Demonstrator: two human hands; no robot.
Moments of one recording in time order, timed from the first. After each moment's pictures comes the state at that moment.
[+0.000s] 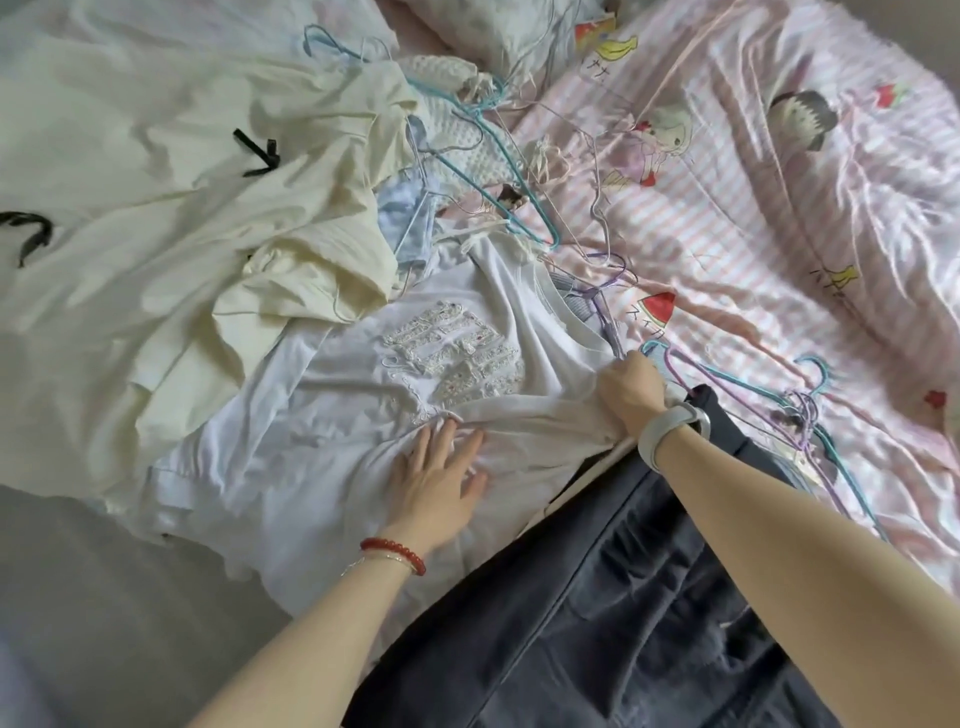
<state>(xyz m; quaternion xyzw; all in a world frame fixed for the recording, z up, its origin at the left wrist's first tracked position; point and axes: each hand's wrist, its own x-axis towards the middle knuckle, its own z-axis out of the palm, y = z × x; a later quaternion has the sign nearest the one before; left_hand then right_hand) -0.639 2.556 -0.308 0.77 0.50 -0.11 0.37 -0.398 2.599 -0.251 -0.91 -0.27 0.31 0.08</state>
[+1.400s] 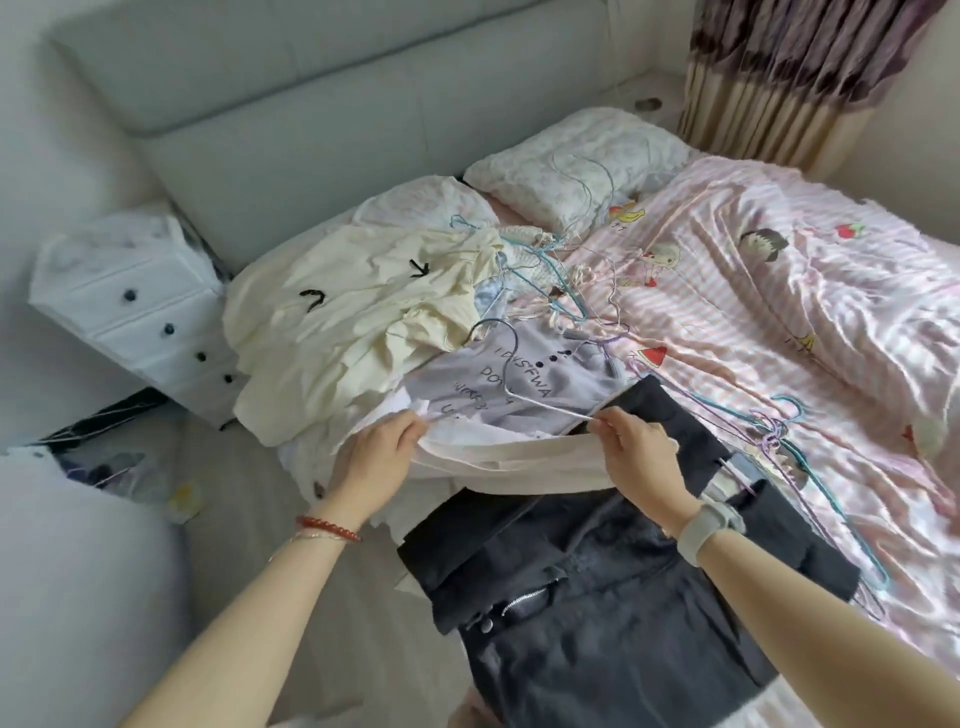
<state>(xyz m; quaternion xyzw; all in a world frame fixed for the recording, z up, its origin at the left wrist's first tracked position) -0.712 2.389 -0.063 0.74 0.62 0.18 0.18 -0.427 2.354 -0.088 -0.68 -0.65 0.14 0.31</state>
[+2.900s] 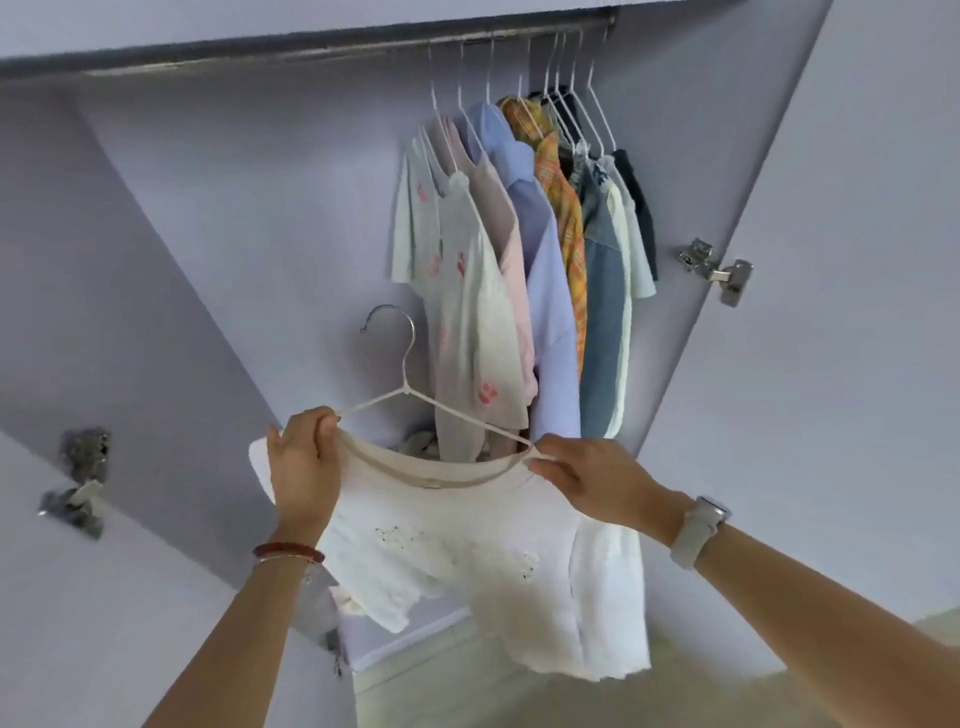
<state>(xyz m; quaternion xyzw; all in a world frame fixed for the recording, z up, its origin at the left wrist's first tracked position) -0.954 1.539 -0.011 -0.14 0.89 0.33 -0.29 -0.960 1.836 0.025 0.29 -0.93 0.24 0.04</state>
